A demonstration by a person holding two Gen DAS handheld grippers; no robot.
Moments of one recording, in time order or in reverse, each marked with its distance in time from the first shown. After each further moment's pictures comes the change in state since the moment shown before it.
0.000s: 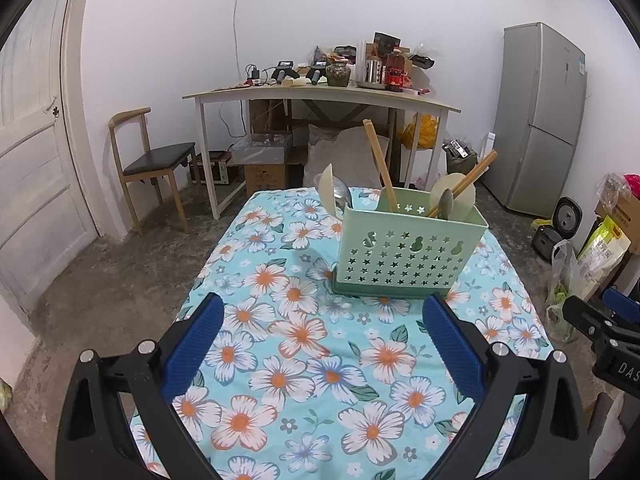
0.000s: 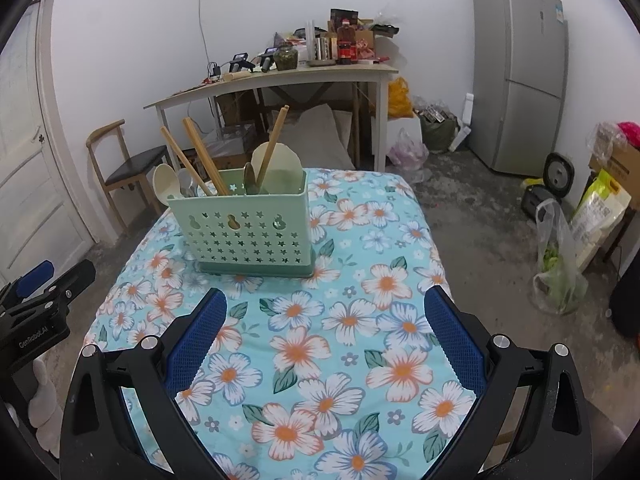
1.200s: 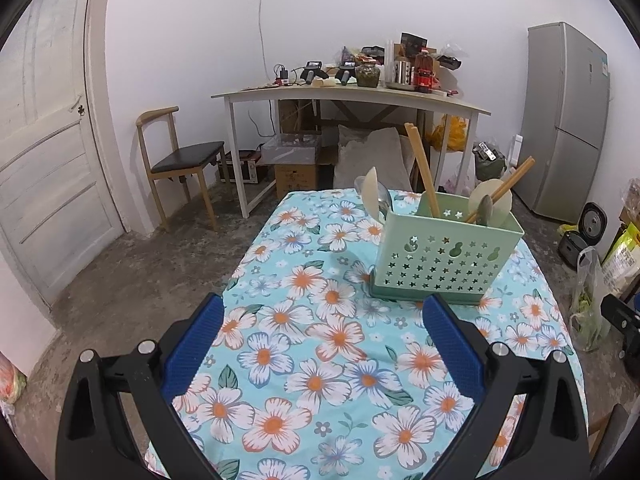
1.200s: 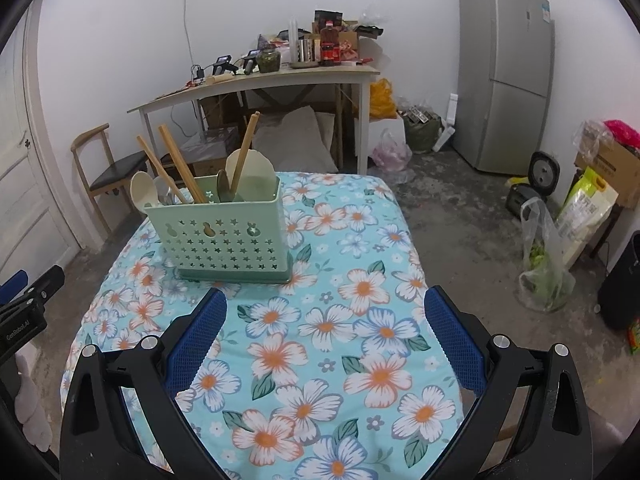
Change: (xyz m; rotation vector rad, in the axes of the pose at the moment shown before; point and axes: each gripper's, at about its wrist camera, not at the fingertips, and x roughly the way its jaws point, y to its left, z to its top) left arm 0.001 0.018 0.003 -0.025 -0.005 0.104; right arm 0.002 -0.008 0.005 0.017 -0.005 -0.057
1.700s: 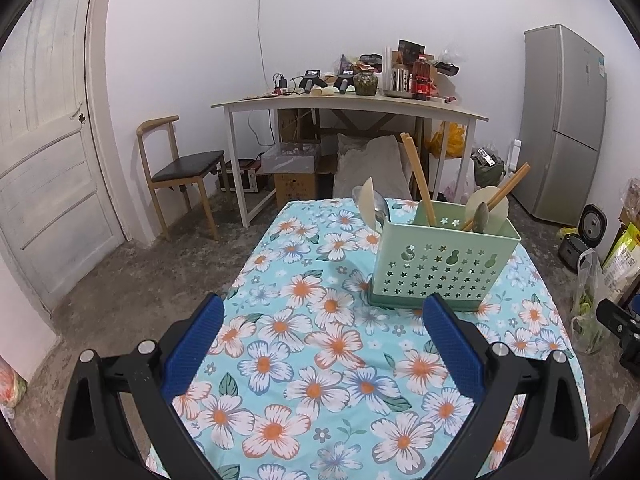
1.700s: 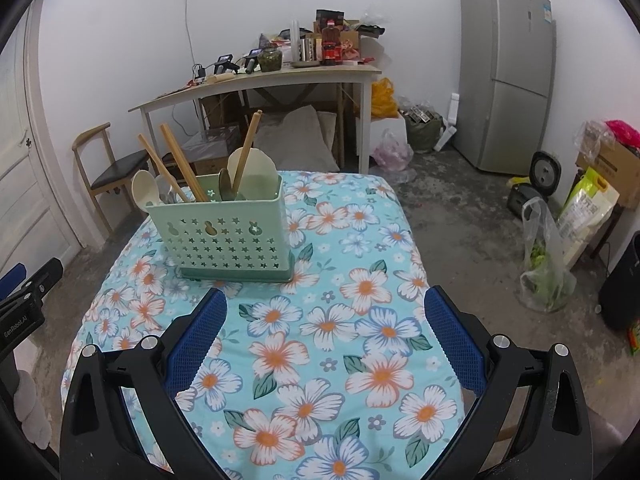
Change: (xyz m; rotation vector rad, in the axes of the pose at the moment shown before) left arm -0.004 -0.003 0.002 0.011 -0.030 0.002; right arm -0.001 0.002 0.000 -0.001 0.000 0.000
